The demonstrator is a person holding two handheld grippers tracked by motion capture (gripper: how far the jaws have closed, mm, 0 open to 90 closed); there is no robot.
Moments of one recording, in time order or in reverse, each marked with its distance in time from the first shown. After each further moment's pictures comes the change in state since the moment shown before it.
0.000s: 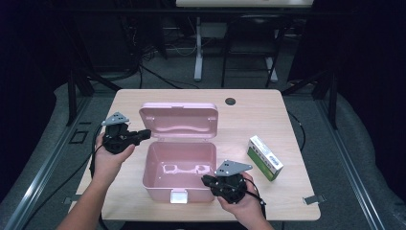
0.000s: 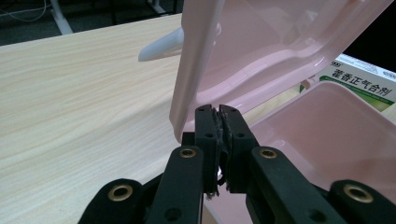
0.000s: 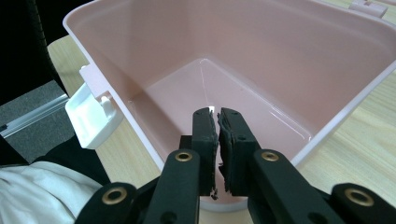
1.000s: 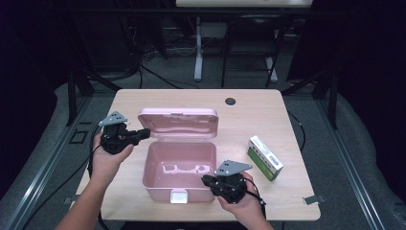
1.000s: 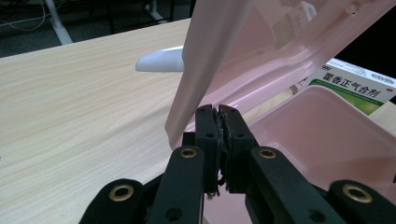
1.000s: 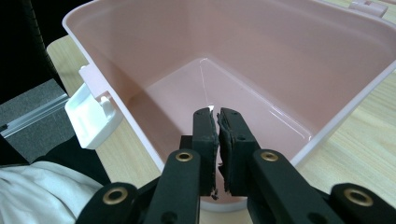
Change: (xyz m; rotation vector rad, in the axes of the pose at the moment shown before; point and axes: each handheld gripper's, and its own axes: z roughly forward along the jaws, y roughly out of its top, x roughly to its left) left arm -0.006 0.006 -0.010 -0.019 -0.012 0.027; right arm 0.000 0.000 0.000 0.004 0.001 0.002
